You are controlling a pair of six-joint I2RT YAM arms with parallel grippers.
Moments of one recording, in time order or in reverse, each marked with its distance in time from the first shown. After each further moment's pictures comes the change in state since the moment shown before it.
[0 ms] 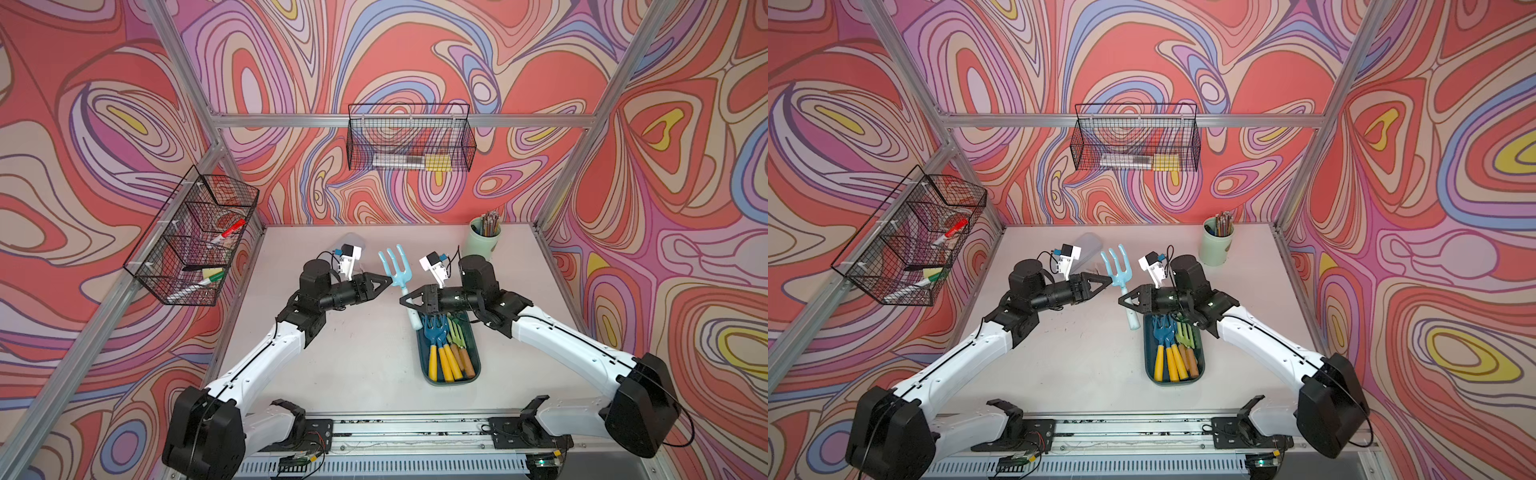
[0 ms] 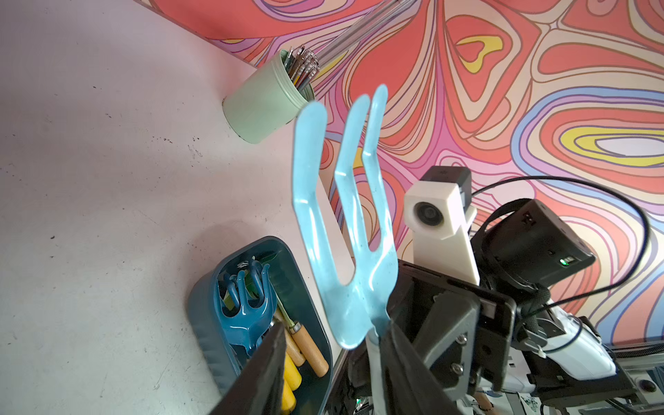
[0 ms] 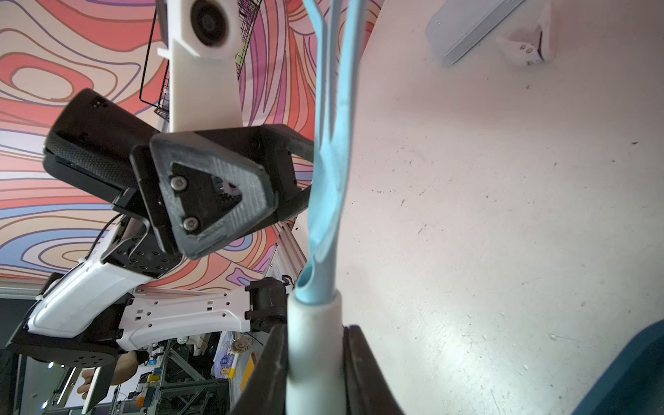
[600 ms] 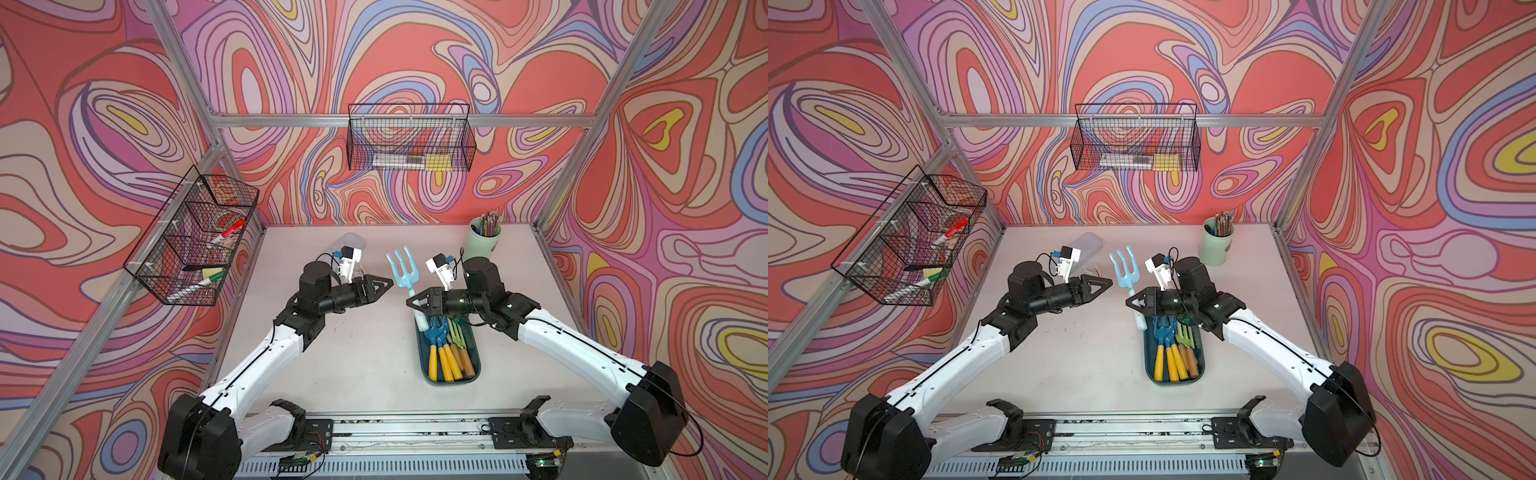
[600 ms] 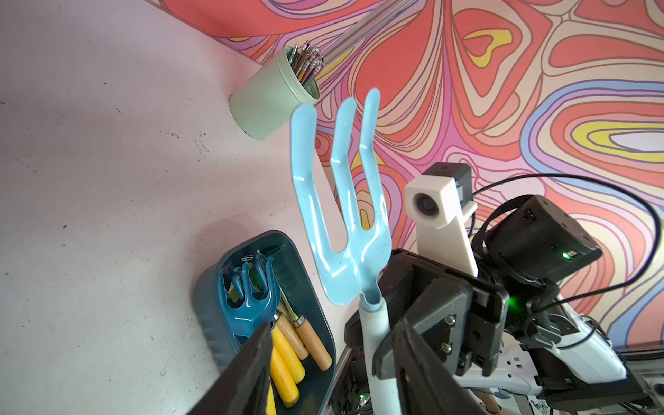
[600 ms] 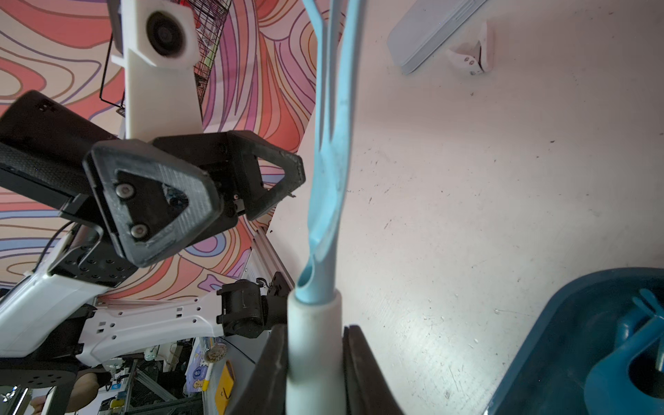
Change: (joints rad) left arm -0.019 -0.045 0.000 -0.060 -0.030 0.023; right arm -0.025 -0.055 -0.010 -0.098 0.069 -0.062
